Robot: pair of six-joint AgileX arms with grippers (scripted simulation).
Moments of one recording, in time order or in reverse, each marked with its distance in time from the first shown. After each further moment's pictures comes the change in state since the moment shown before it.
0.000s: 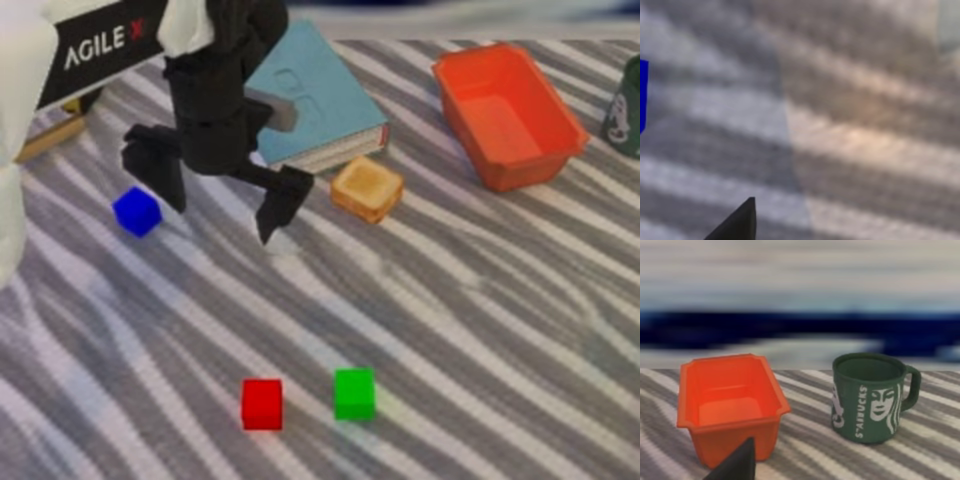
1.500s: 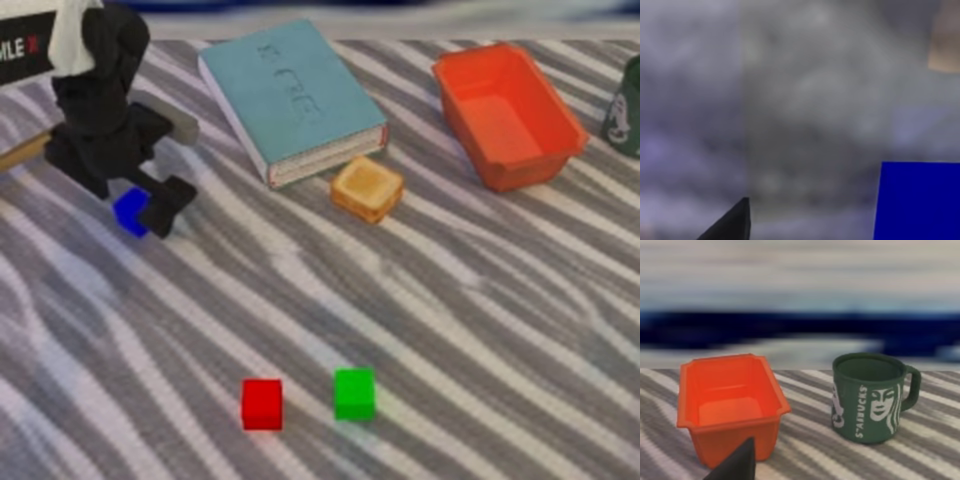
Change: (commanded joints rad) left arm 0.279 0.162 -0.069 0.278 0.008 0.493; right arm 0.000 0.000 0.000 0.000 0.000 0.000
